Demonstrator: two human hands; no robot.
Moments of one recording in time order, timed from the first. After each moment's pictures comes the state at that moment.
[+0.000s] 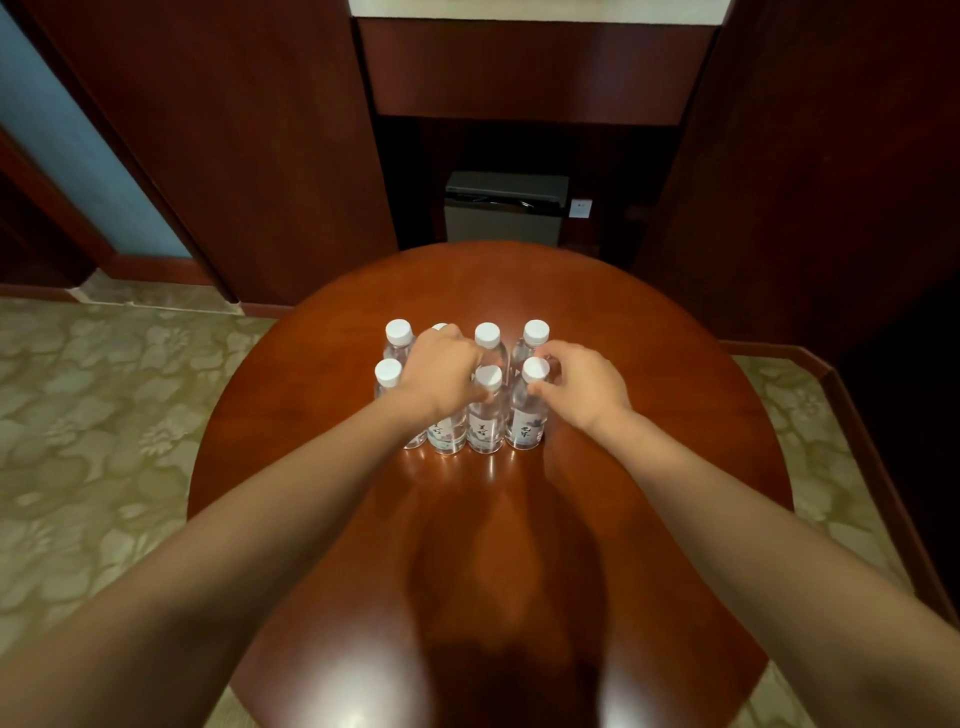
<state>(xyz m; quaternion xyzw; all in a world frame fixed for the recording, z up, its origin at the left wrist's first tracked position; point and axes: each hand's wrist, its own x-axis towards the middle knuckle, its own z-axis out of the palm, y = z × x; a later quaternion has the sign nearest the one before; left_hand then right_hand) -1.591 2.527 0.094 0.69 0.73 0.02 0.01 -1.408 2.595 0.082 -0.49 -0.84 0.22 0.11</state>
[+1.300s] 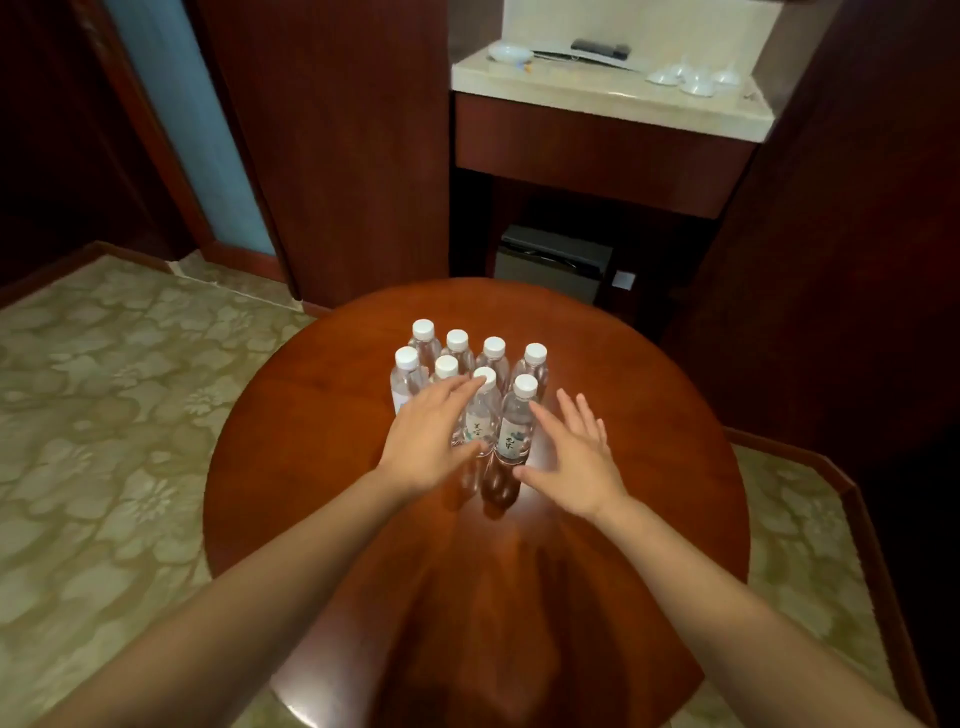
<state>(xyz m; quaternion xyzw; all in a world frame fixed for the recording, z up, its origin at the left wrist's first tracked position) -1.505 2.411 0.104 0.56 0.80 0.21 0.03 -1.331 2.532 0.088 -0.37 -0.91 0.21 0.04</state>
